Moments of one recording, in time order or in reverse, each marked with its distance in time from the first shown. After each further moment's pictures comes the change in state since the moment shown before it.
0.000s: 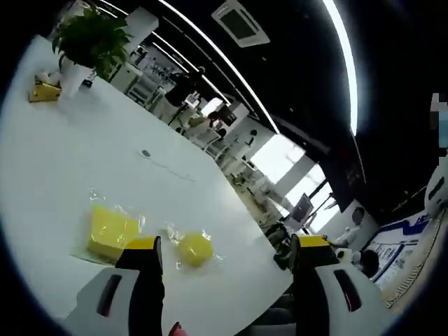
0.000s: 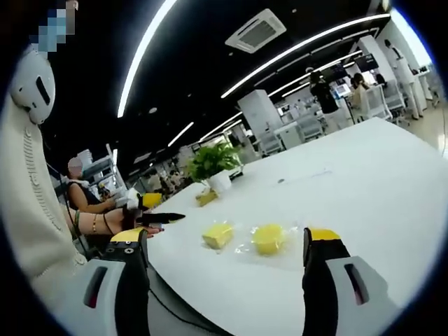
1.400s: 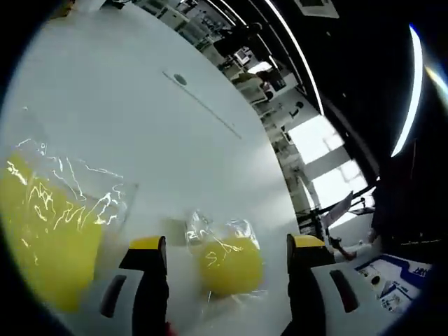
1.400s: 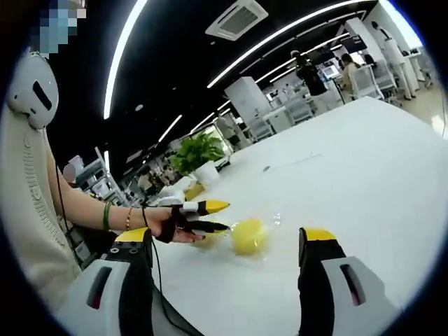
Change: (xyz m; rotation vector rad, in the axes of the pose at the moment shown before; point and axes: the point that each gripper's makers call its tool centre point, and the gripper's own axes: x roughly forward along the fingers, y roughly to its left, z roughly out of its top) left arm 0.155 0.097 -0.058 -0.291 0.216 0.205; right arm 0.029 -0.057 -0.007 0.083 0.073 -0.046
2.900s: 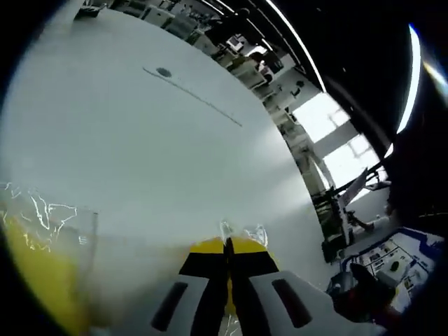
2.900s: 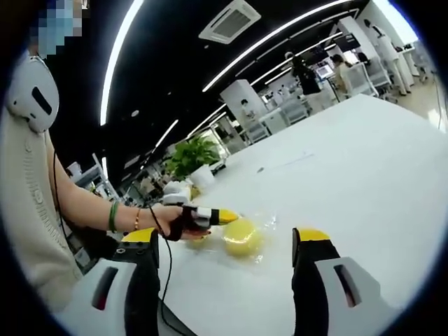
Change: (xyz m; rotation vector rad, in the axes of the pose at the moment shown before) left arm 0.031 -0.019 0.000 0.250 0.056 0.037; right arm -0.004 -0.014 -0.001 0.021 -0.017 -0.007
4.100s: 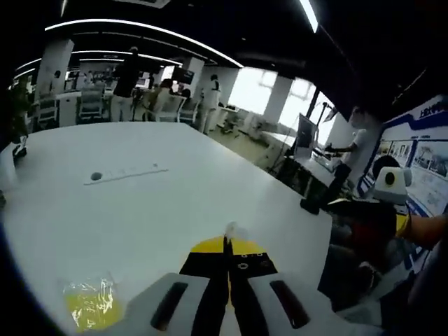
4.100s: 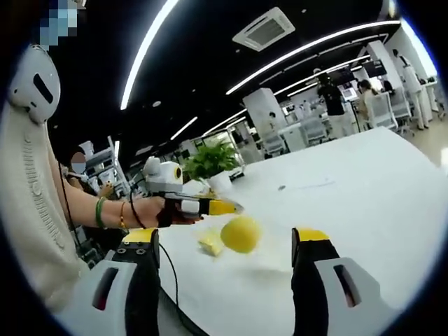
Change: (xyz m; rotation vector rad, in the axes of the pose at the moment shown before) left arm -0.100 -0.101 0.015 0.502 -0.063 -0.135; right arm -0.009 0.080 0.028 -0.179 -0.027 0.070
